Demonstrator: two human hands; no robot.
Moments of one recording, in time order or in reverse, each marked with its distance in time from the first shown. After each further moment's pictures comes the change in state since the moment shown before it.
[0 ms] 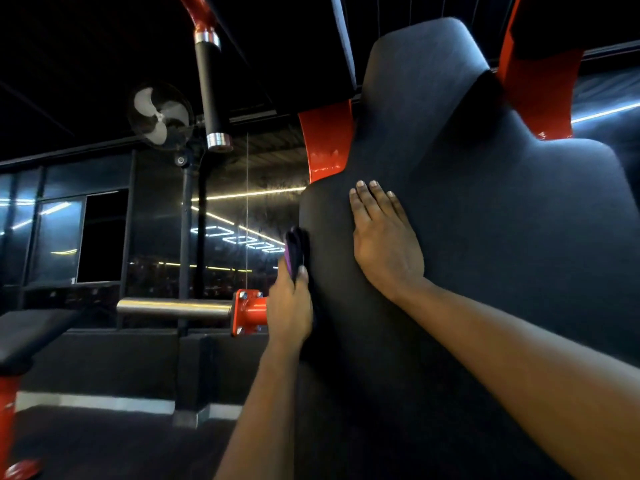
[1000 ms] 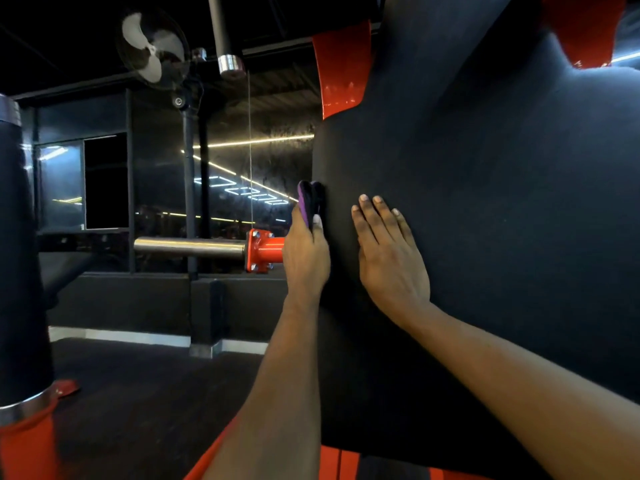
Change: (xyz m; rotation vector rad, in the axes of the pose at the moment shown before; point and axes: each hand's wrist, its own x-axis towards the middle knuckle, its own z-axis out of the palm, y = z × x) left_hand -0.020 -0.007 -0.003 0.068 0.030 0.115; right_hand -0.120 -0.038 -0.002 0.084 -0.136 -0.032
